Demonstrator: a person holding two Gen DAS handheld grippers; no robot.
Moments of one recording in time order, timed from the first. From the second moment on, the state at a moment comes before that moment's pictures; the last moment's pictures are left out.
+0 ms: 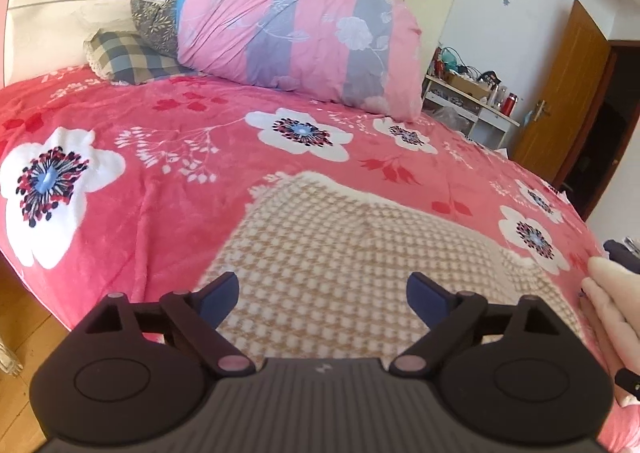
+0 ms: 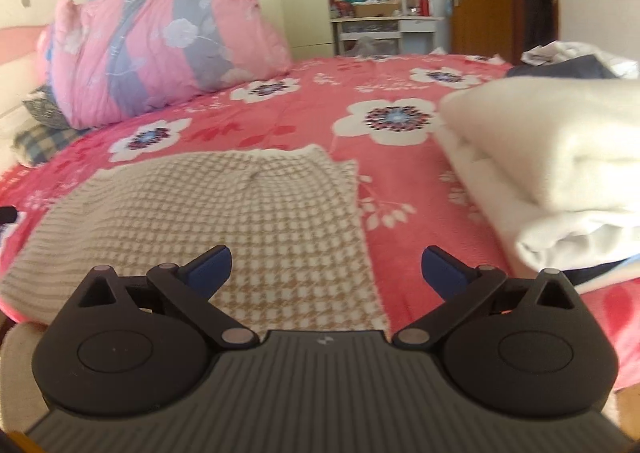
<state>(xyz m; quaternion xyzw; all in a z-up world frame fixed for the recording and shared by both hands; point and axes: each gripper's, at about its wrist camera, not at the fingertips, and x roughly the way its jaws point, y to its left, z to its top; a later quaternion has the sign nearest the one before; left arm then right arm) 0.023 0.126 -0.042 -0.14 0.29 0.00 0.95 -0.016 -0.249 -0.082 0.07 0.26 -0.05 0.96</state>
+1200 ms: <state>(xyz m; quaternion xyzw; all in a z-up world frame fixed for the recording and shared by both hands) 0.002 0.083 -0.030 -0.08 0.28 -0.02 0.95 -0.022 -0.245 -0.065 0.12 0.24 0.06 0.96</state>
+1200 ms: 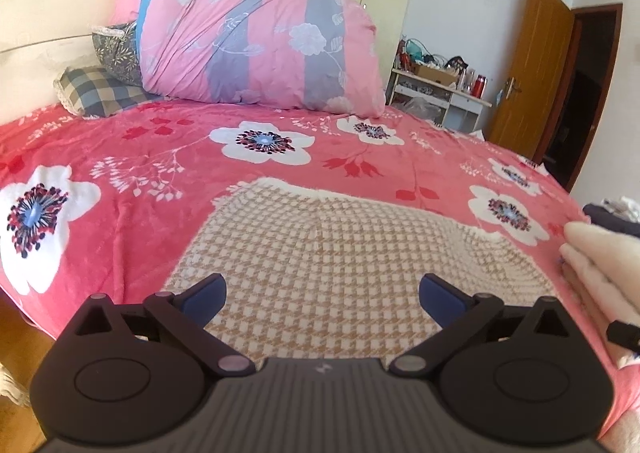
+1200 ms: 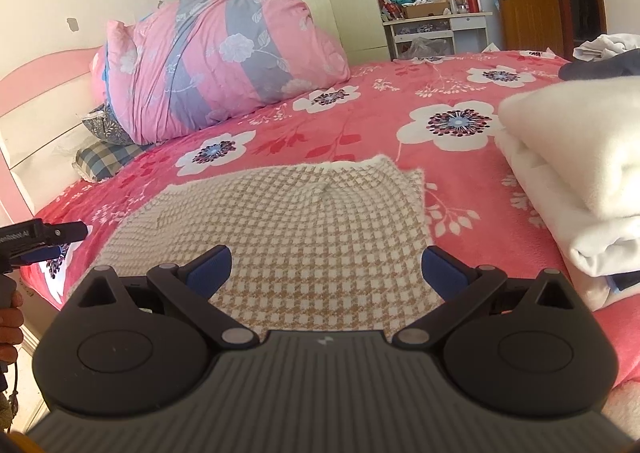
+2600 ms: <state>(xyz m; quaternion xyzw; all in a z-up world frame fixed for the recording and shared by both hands) -0.011 0.086 -0.036 -0.11 0.25 -0.06 0.96 -0.039 -0.243 -0.061 0.11 0.20 0.07 0.97</state>
